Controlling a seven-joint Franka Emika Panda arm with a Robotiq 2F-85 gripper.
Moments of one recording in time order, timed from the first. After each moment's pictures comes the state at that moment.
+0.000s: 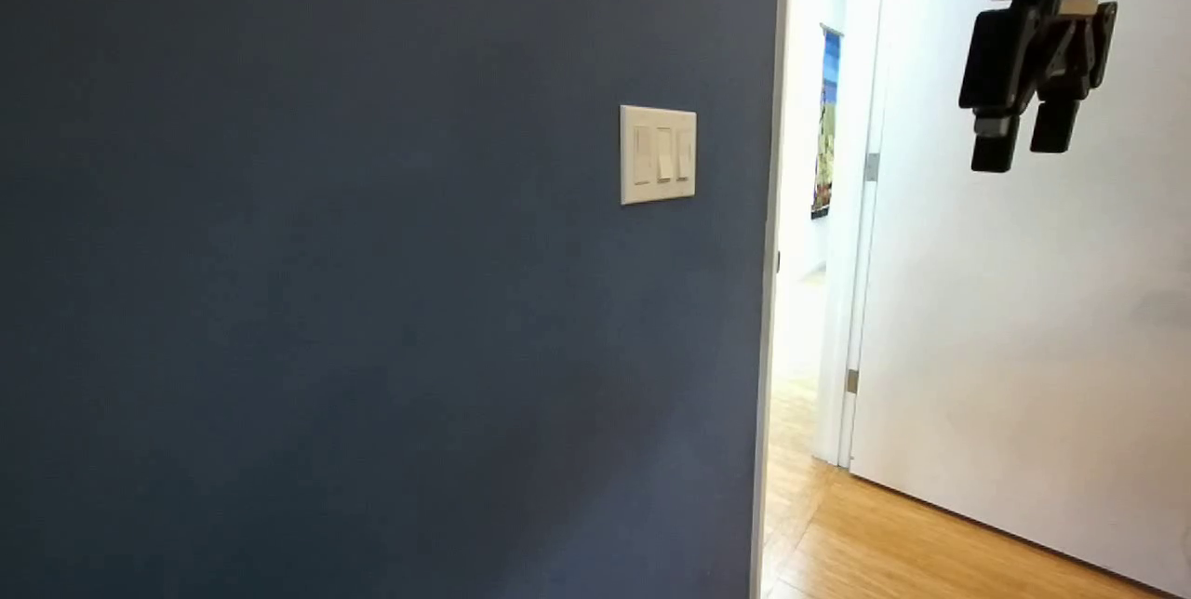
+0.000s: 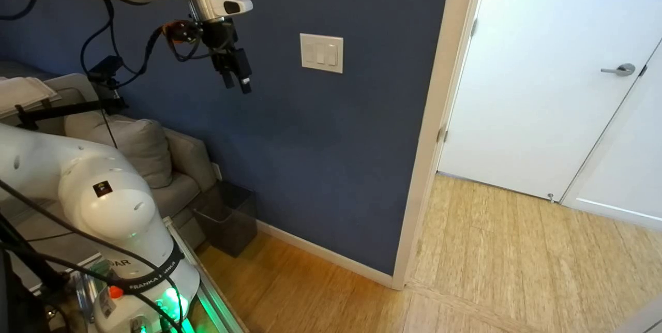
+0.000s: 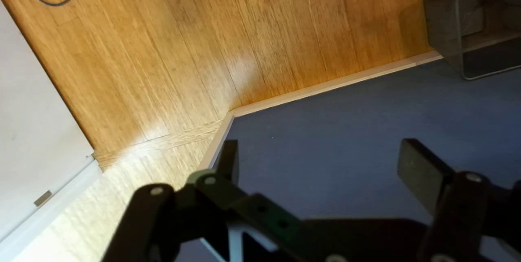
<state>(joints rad) 0.04 -0.74 0.25 -2.43 0.02 1.77 0.27</state>
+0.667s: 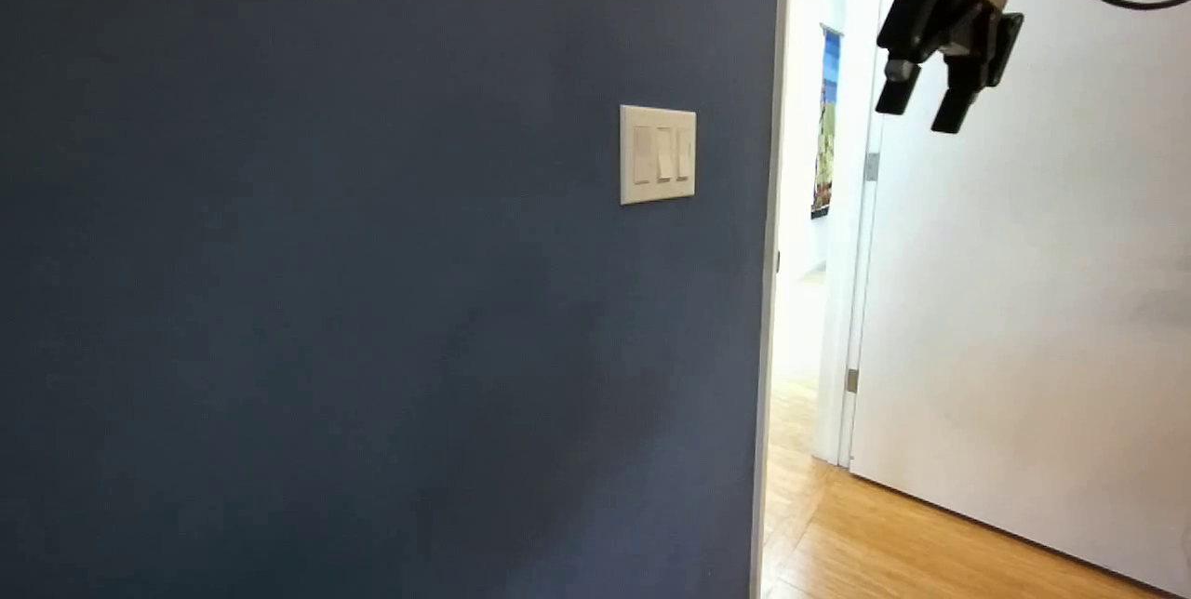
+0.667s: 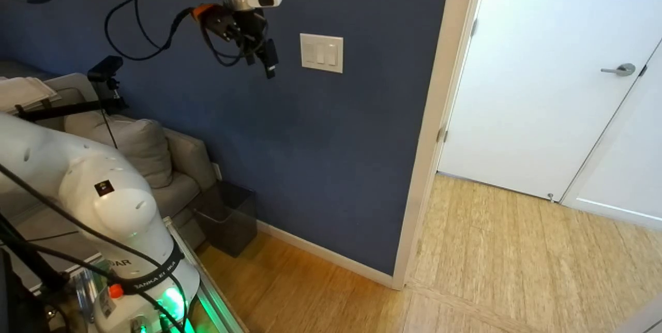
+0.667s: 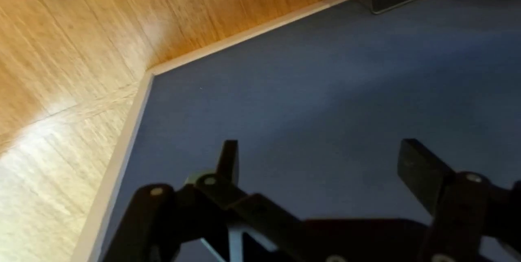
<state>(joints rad) 0.06 -0.63 0.08 -2.35 0.19 1.95 0.12</state>
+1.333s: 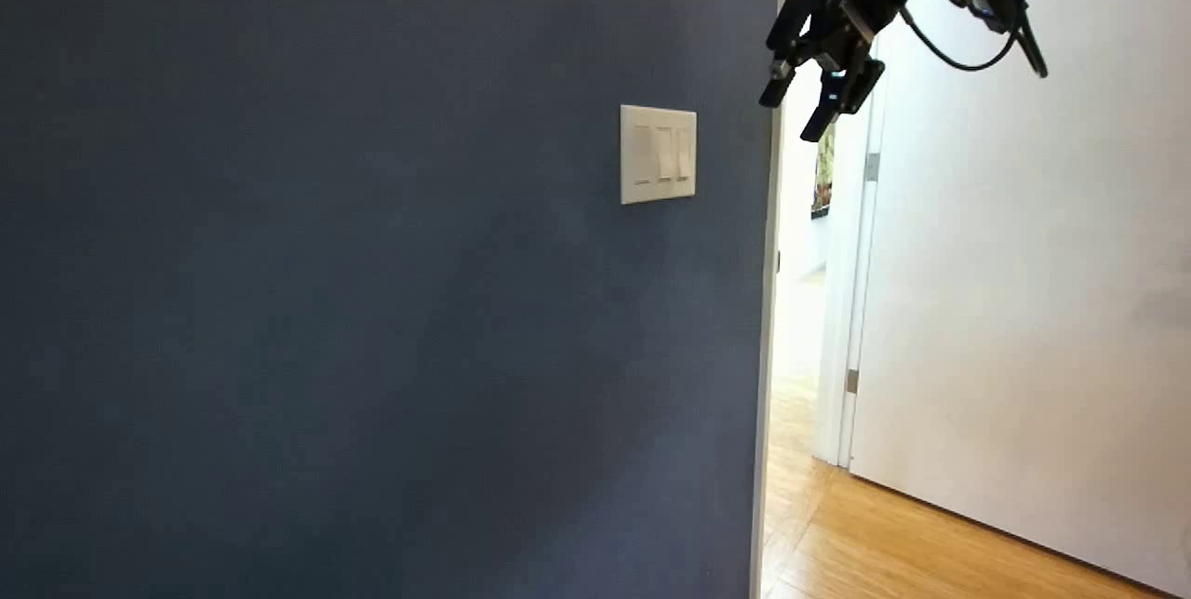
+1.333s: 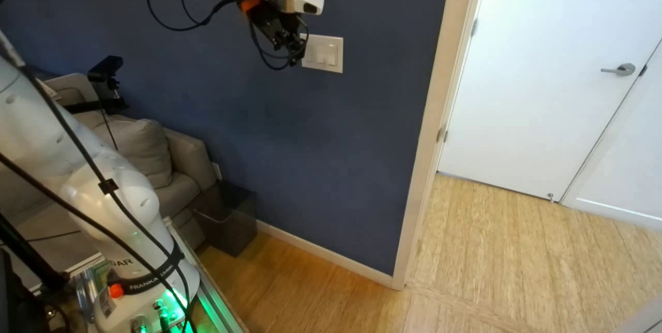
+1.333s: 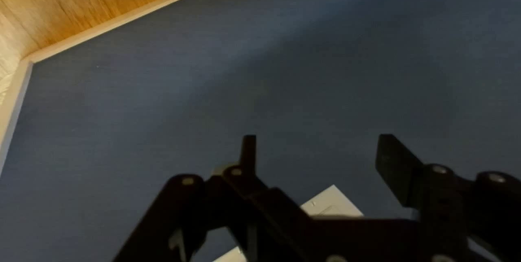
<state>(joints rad) 0.11 -0.32 -0.04 -2.12 0.48 2.03 -0.06</state>
